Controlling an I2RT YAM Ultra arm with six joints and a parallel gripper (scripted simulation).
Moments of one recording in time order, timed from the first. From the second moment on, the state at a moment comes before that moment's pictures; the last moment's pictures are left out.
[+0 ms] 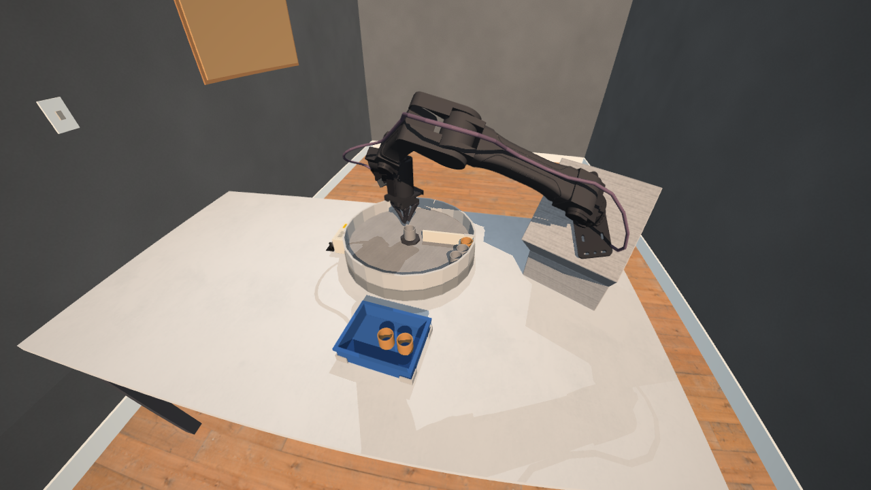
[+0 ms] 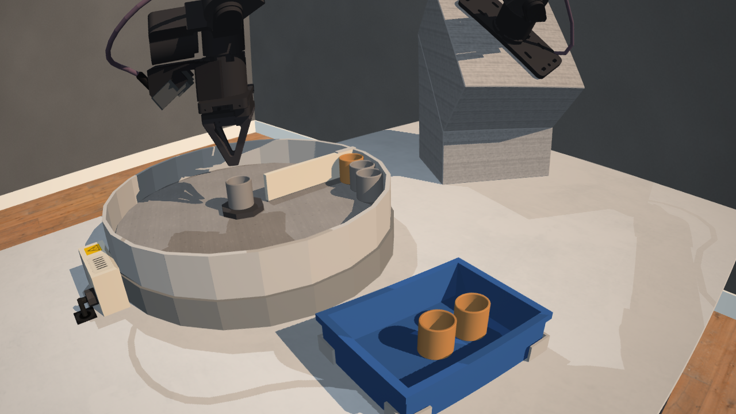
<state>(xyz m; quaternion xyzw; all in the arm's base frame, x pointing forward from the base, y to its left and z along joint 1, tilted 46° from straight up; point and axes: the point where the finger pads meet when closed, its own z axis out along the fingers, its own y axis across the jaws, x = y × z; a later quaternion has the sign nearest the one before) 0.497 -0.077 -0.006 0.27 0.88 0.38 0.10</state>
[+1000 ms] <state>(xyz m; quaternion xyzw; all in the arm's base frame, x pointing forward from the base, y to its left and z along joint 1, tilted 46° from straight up) 0.497 -0.077 -0.006 0.27 0.88 0.38 0.10</state>
